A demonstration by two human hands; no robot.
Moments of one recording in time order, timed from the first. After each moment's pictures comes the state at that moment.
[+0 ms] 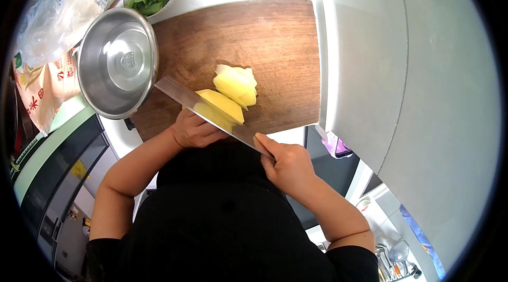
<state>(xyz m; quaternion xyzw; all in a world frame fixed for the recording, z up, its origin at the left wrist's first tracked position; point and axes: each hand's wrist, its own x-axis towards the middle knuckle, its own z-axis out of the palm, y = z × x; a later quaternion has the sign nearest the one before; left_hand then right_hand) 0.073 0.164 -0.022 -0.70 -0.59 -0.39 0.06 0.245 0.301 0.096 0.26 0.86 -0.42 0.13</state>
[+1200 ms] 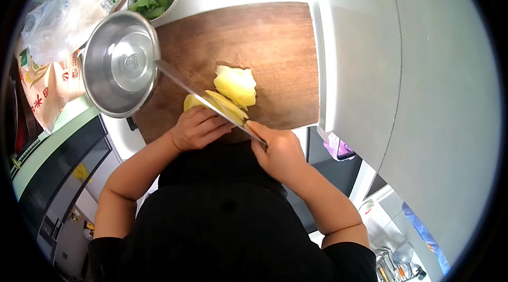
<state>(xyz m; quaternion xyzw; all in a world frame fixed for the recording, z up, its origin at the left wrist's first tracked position) 0.078 0.153 -0.025 -0.71 -0.60 -0.37 0.05 0.228 0.299 0.079 0.28 0.84 -0.45 0.07</state>
